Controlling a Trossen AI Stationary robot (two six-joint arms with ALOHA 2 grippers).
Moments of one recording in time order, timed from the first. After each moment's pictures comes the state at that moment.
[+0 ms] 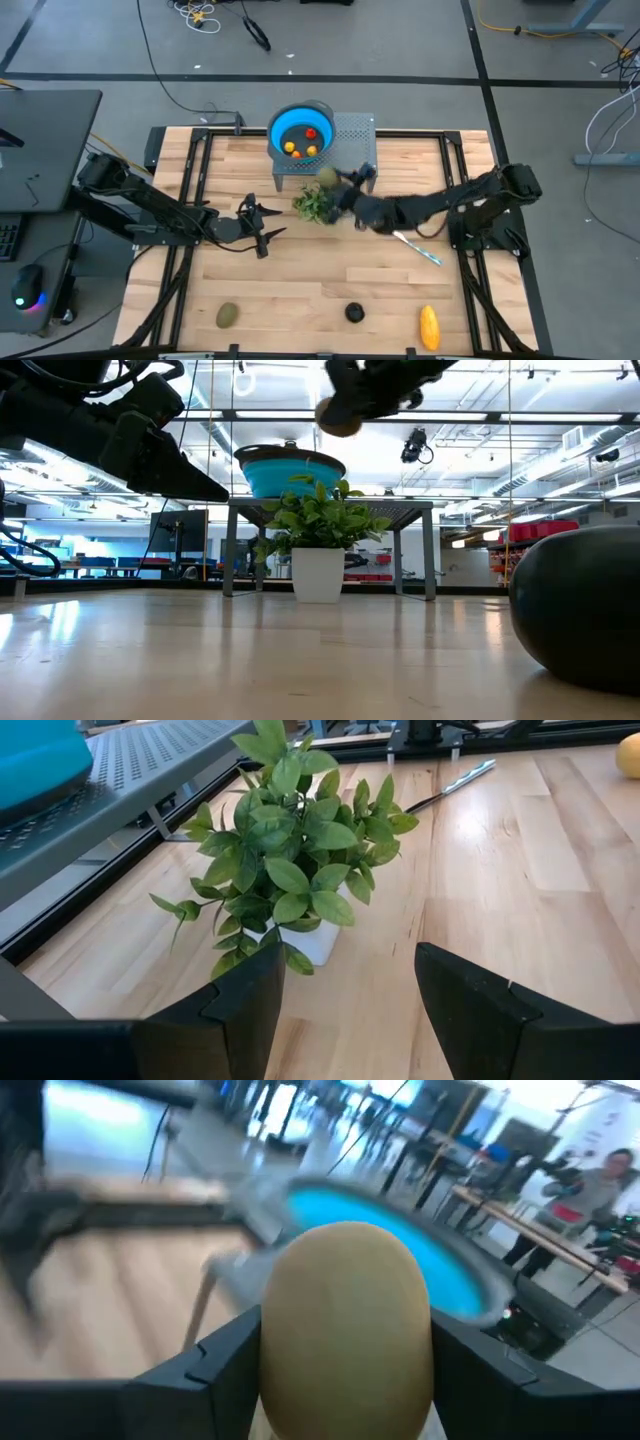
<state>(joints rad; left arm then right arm) -0.34 1.21 0.29 0.55 -0.66 -0.10 0.15 1.61 1.08 0.27 0.92 -0.17</state>
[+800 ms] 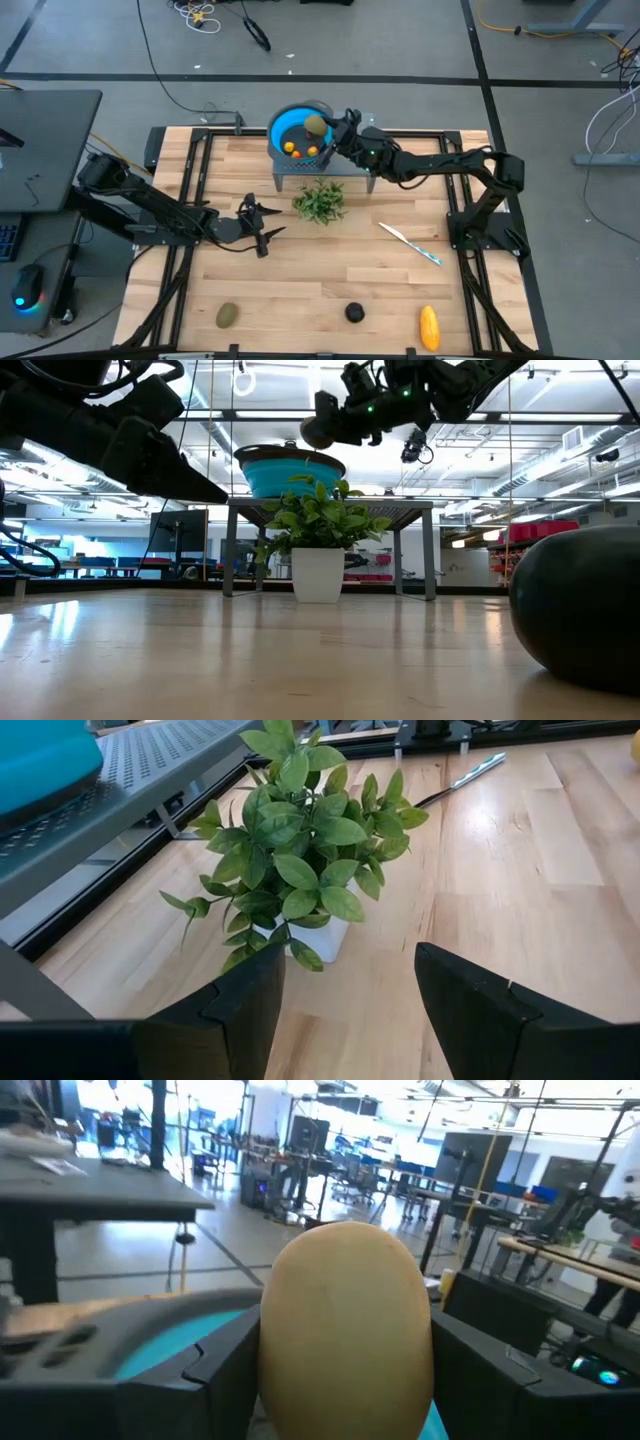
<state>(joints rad) -0.34 1.21 0.29 0.53 -0.68 -0.09 -0.27 1.70 1.11 0.62 0.34 -0.21</state>
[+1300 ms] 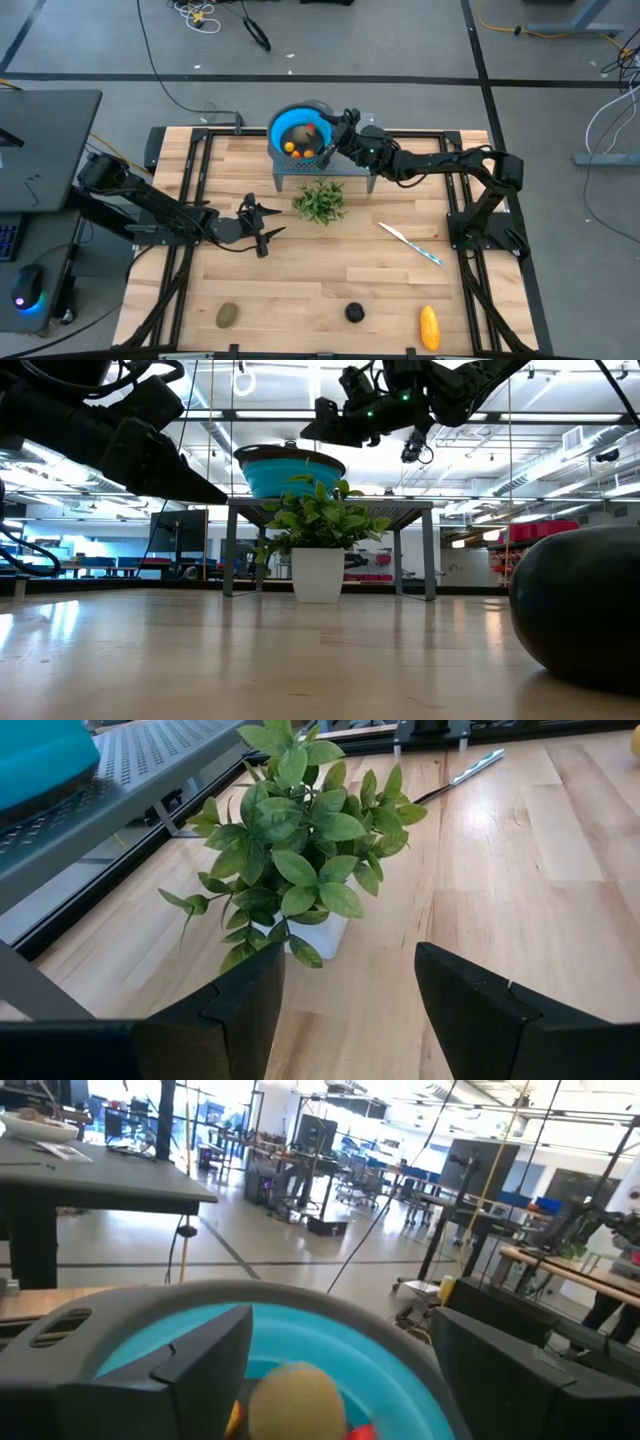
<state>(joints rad) -0.34 1.21 0.29 0.53 -0.68 -0.09 -0.29 1.71 1.11 0.63 0.30 -0.25</state>
